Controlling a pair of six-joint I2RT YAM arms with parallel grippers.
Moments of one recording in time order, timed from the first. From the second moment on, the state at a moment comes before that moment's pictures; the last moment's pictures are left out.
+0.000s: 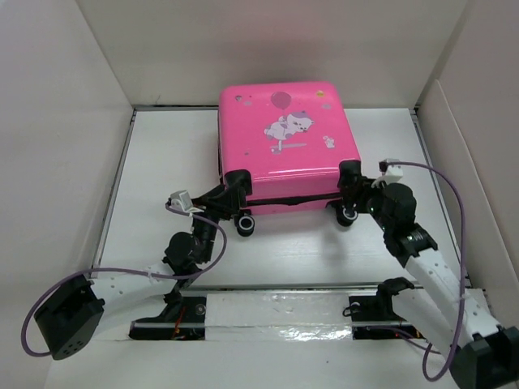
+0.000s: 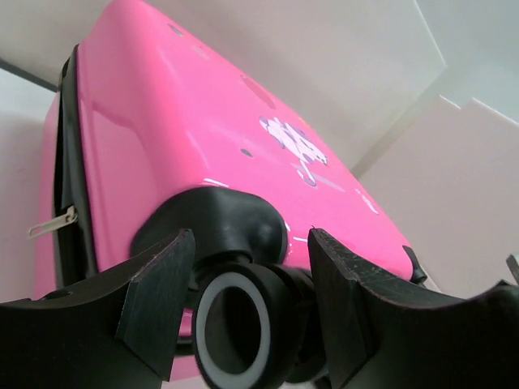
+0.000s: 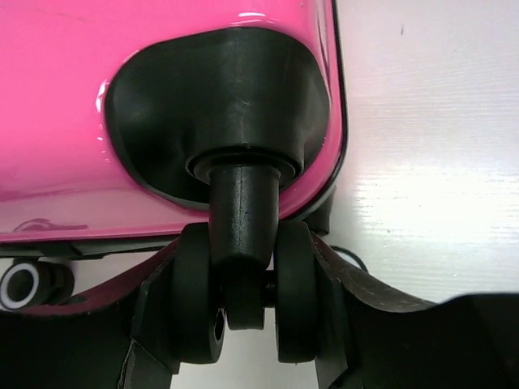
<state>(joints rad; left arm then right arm) -0.88 0.90 0.16 1.10 -0.66 -0.50 0.28 0.83 0.57 -0.09 0.06 0.34</state>
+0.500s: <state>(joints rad) -0.88 1.02 0.21 1.17 -0.54 -0.51 0.26 0.40 0.54 -0.40 0.10 0.39</state>
